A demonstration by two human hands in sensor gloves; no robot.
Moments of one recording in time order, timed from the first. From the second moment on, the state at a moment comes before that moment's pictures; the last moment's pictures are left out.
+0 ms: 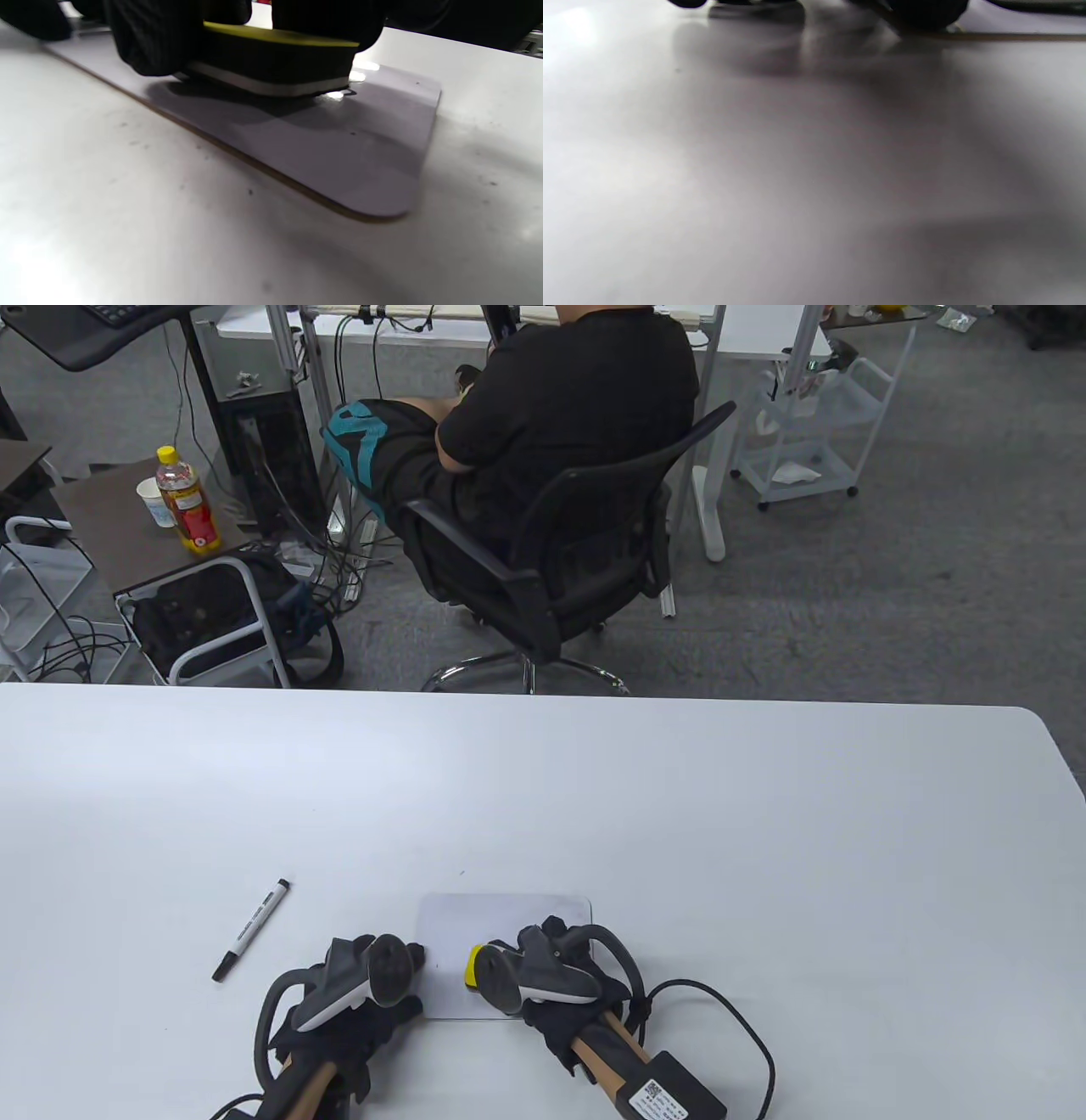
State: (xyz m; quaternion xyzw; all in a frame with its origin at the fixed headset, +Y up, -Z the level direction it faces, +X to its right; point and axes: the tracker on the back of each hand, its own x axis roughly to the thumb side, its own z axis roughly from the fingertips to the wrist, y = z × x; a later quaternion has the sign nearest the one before) left_hand -0.215 -0.804 -0.283 -0.25 -0.03 0.00 0.97; right_hand -0.007 -0.782 -0.303 -0.29 -0.13 -0.94 0.09
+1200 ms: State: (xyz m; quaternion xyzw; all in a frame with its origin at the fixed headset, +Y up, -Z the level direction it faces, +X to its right) left_hand -0.214 -0.804 -0.283 -0.25 -0.03 -0.01 0.97; right_hand 0.054 -0.787 -0.345 -0.13 -0.15 -0.98 0.09
